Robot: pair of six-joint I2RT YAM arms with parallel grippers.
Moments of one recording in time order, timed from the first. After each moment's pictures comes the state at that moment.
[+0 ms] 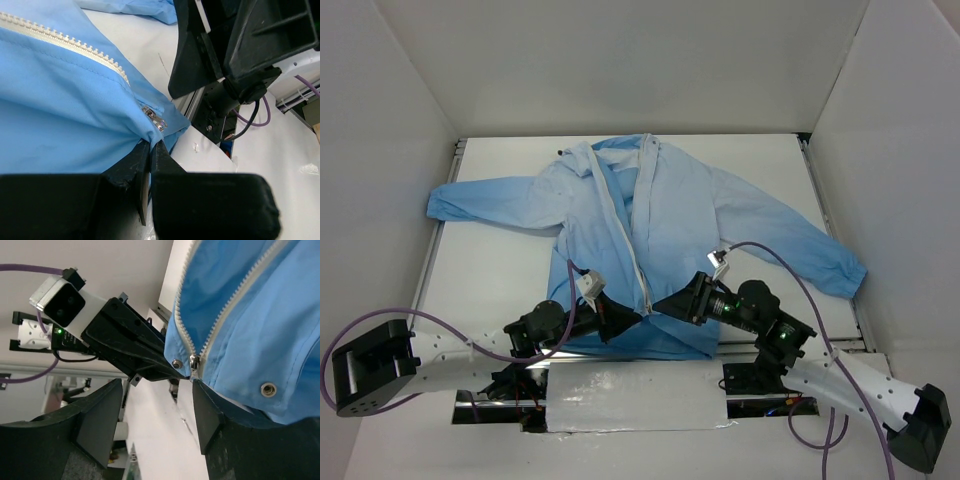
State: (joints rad) left arm -1.09 1.01 0.16 0.83 0.05 -0.53; right arm 0.82 0.51 0.26 0.09 -0.29 1.14
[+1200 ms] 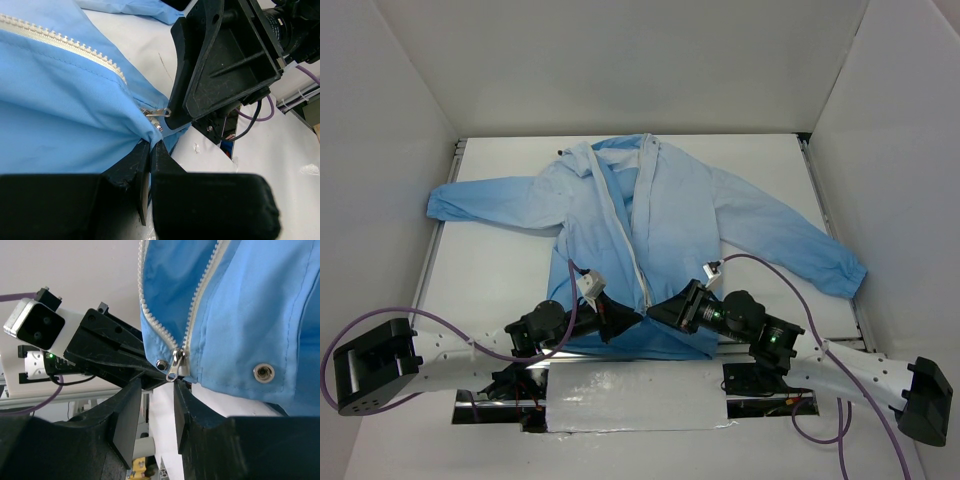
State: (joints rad) left arm -1.09 1.03 0.16 0.84 0.05 -0.53; right arm 1.02 0.57 0.20 0.18 -0.02 1.38
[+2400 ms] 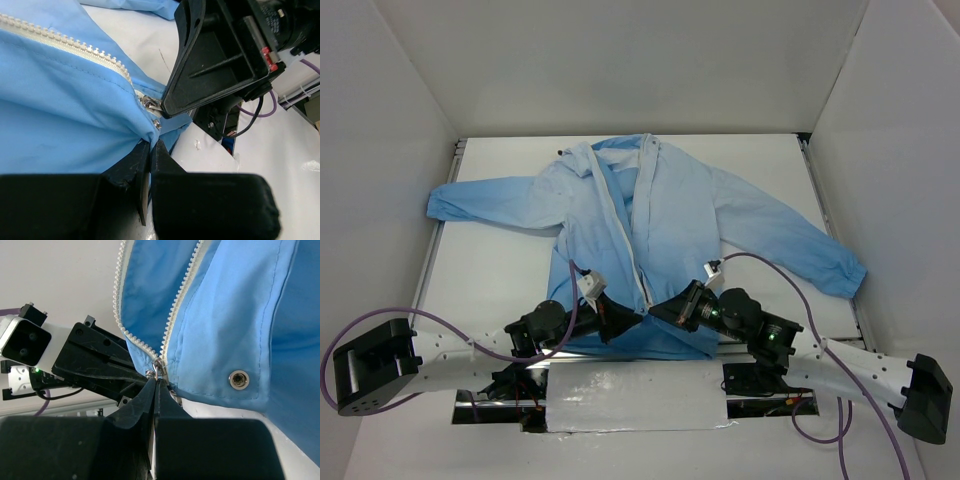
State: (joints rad) left arm -1.09 1.02 0.16 0.83 0.05 -0.53; right arm 1.02 0.61 0.22 0.13 0.03 1.37
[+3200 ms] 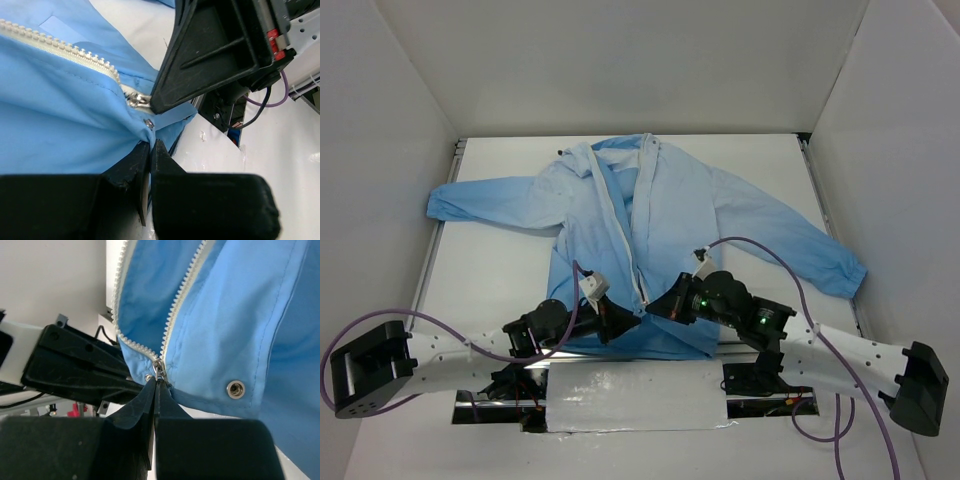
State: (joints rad) left arm -1.09 1.00 0.17 0.74 0.07 -0.50; right arm 0.98 0.80 0.43 -0.06 -0.03 1.17
